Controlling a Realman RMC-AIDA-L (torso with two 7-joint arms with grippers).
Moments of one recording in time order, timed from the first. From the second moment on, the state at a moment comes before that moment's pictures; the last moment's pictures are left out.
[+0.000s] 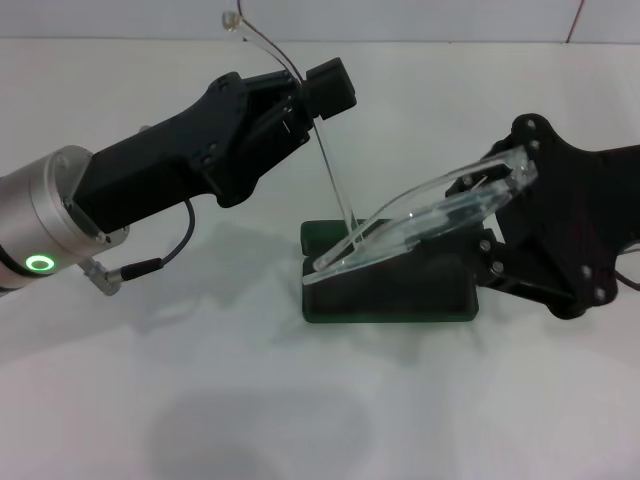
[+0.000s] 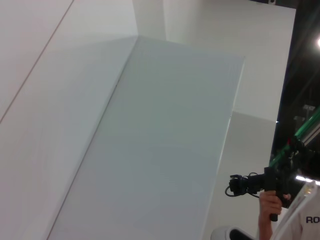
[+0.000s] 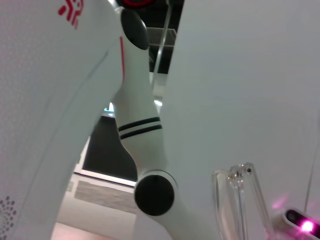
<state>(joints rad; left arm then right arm) -0.54 -2.09 1.11 0.43 1.15 1.89 -1.33 0.59 2.02 -1.18 -0.78 -1.33 -2.00 1.08</state>
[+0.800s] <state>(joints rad) -0.53 -2.09 1.14 0.43 1.14 1.89 -1.33 0.60 2.02 -1.19 -0.73 -1.31 -1.96 1.06</state>
